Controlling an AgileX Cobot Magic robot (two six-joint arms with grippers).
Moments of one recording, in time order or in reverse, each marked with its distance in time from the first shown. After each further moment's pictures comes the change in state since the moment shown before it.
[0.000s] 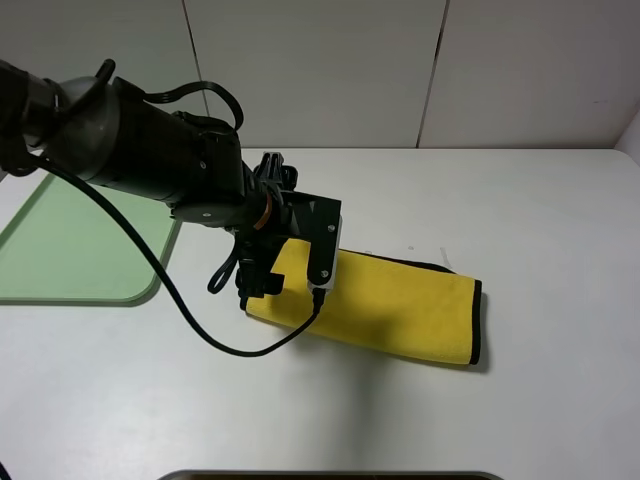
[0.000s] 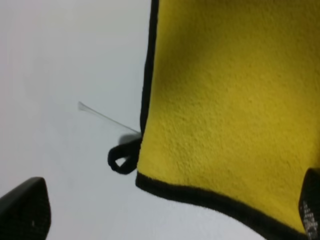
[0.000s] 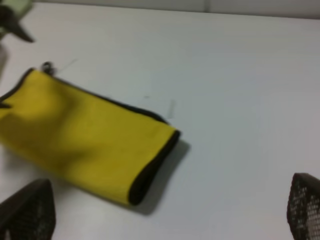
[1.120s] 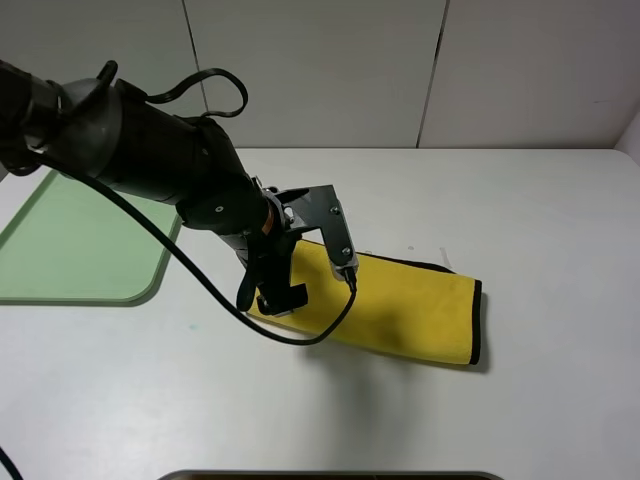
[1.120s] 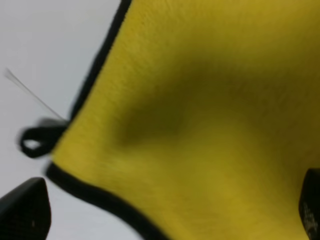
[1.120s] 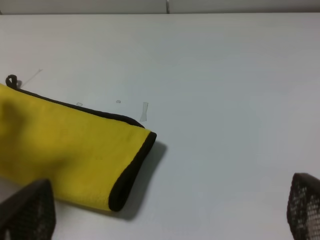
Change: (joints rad) left arm 0.000 0.003 0.000 -0.406 0.025 -0.092; right arm -0.081 0.000 0.000 0.004 0.000 0.000
